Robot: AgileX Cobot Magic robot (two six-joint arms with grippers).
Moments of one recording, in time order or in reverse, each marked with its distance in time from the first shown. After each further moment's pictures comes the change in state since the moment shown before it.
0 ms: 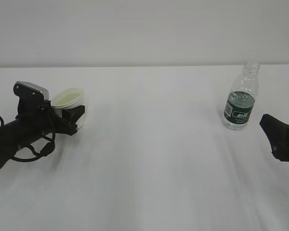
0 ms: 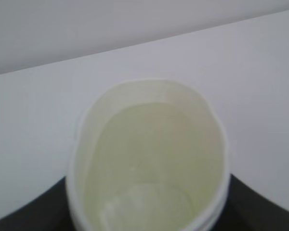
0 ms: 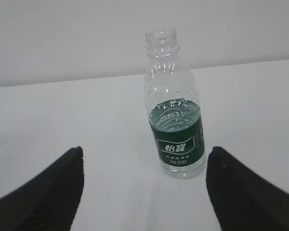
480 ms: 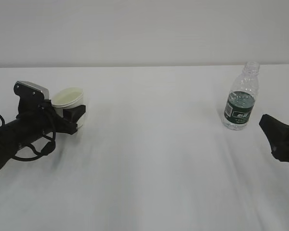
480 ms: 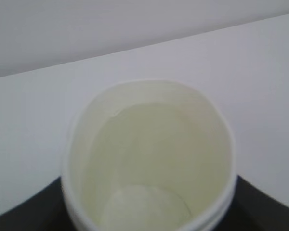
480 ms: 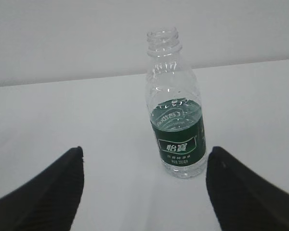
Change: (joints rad) left arm 0.000 0.012 -0.017 -0.007 -0.007 0.000; right arm 0.000 0.000 0.000 -0.004 0.000 0.002
